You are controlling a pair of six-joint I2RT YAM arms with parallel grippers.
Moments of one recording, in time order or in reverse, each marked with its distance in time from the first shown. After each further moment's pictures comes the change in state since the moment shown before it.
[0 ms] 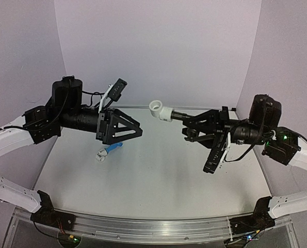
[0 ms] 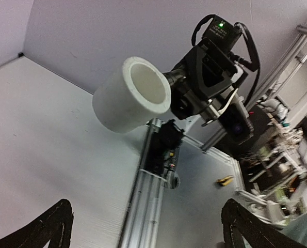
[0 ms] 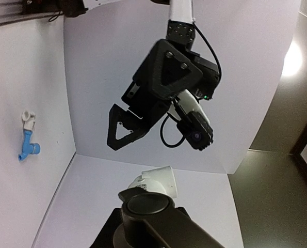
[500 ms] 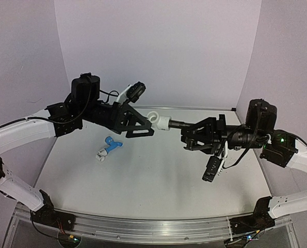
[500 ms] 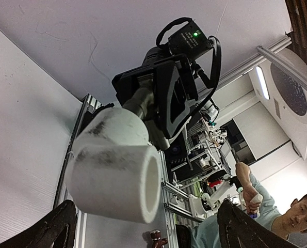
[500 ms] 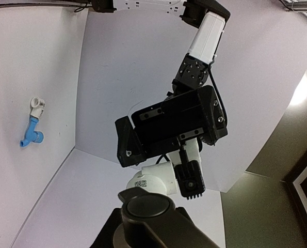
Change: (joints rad) left arm 0.066 0.199 0.052 0.214 0.381 -0.364; right arm 0.000 -0.003 -0.045 -0.013 -0.035 -0.152
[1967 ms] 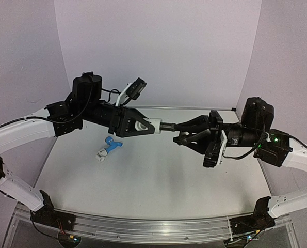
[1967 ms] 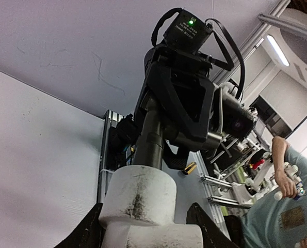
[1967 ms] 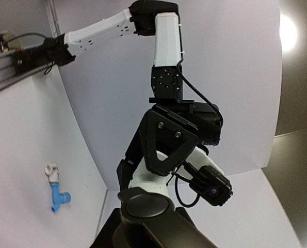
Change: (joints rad) left arm -0.022 0.005 0.031 -0.049 -0.080 0.309; right arm 0.045 0.058 0.017 0.134 -0.044 0.588
